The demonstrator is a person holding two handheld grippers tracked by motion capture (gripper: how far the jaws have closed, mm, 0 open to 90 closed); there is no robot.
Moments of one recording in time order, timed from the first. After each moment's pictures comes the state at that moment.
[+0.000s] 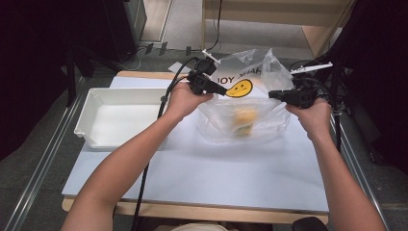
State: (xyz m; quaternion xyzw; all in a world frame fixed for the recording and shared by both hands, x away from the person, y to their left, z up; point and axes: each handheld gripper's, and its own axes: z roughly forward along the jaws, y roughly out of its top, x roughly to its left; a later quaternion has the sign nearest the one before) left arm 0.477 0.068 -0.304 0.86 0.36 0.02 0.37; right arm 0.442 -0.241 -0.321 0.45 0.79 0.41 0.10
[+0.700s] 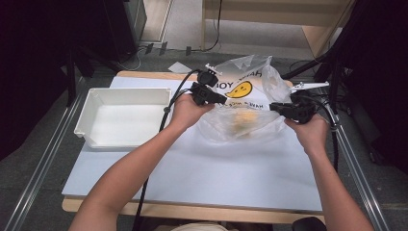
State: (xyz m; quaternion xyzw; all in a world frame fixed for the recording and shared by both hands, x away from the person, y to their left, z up) left arm 0.466 0.062 -0.337 0.85 0.38 0.04 0.36; right arm 0.422 -0.244 -0.361 0.47 0.78 0.40 0.14
